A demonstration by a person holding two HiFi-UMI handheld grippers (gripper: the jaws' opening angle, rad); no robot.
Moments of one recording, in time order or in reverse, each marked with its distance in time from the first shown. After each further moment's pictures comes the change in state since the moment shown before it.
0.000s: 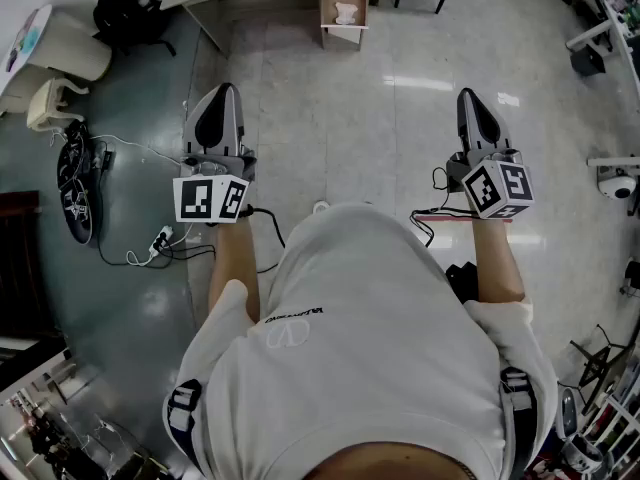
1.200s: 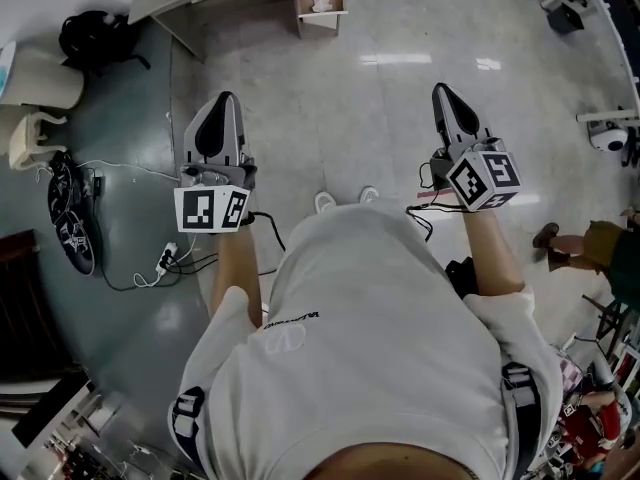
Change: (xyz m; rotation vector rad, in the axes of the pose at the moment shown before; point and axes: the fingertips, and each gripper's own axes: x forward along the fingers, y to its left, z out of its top) left arm 0.002 0.013 -0.033 -0.065 0.041 -0.120; right arm 0.010 0.045 -0.040 0.048 0.089 -0.034
